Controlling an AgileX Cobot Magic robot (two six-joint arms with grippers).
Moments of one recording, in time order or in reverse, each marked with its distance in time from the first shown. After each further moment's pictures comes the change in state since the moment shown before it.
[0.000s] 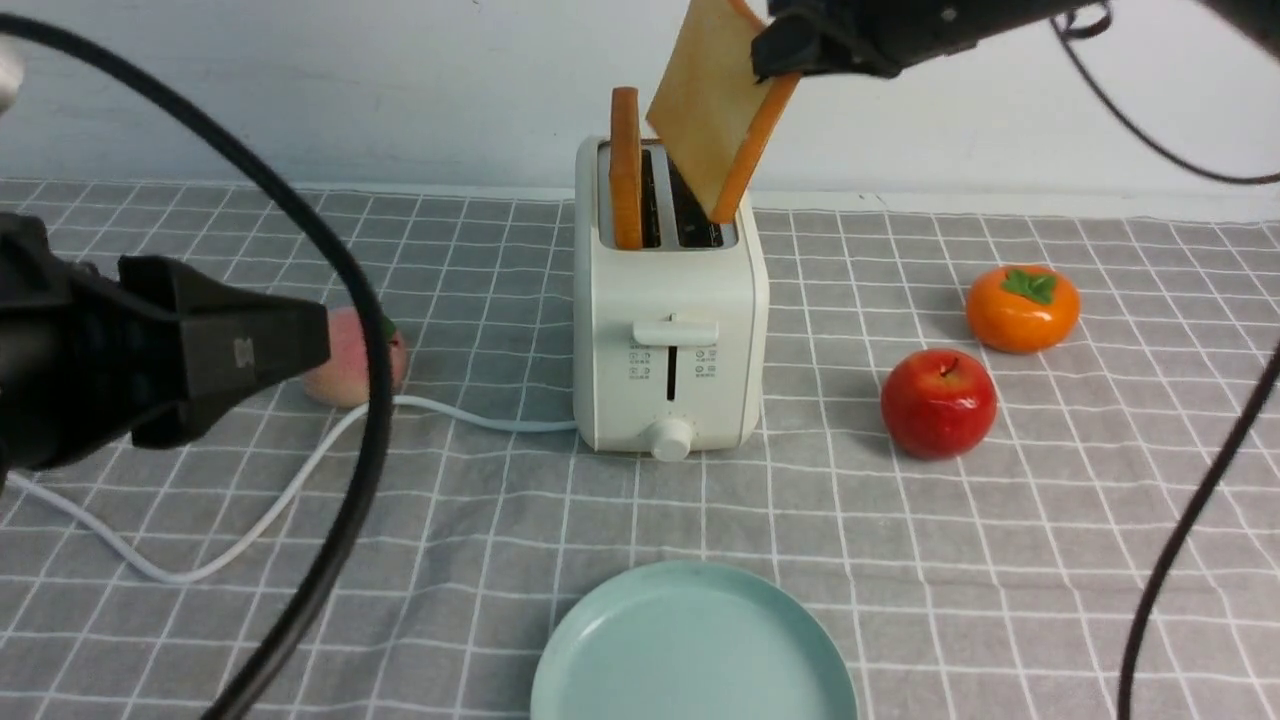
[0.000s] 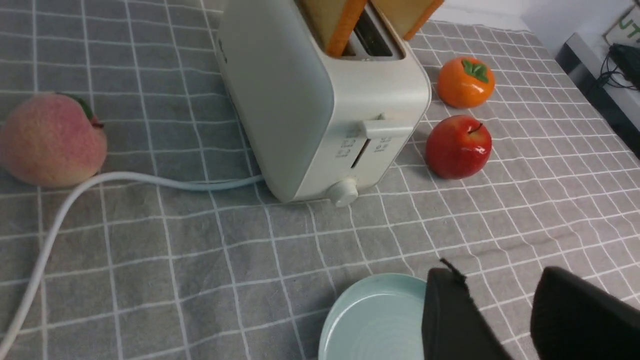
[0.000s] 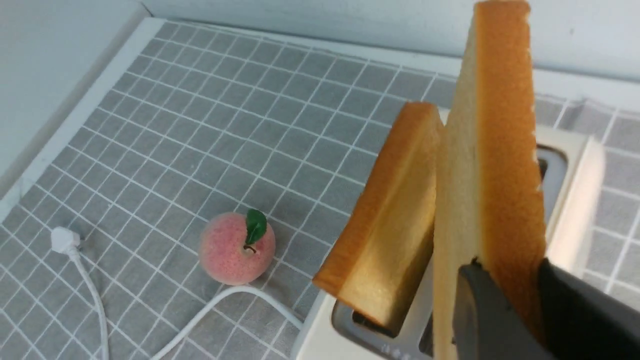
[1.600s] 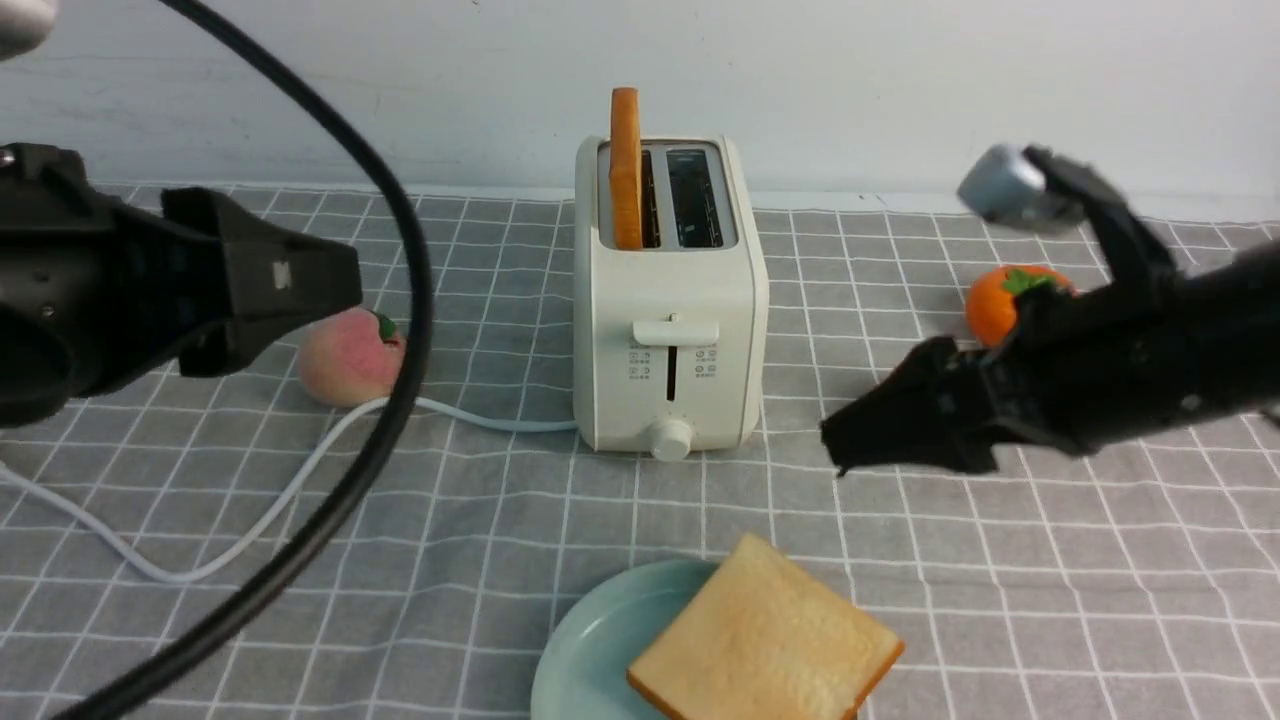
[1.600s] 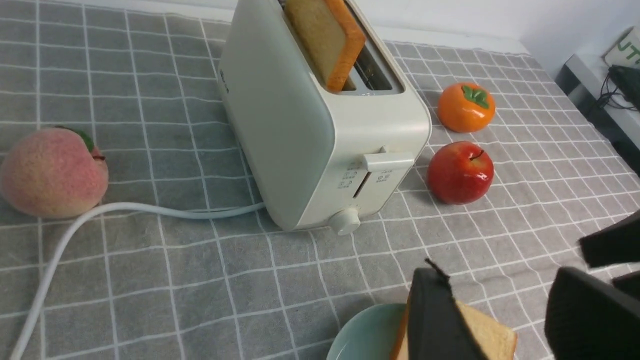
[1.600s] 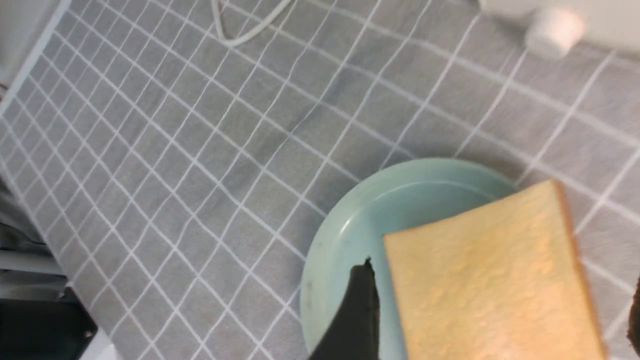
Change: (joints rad) right arm -0.006 -0.571 0.996 0.234 -0.001 -0.313; left arm -0.001 0.095 -0.057 0.005 -0.037 0.000
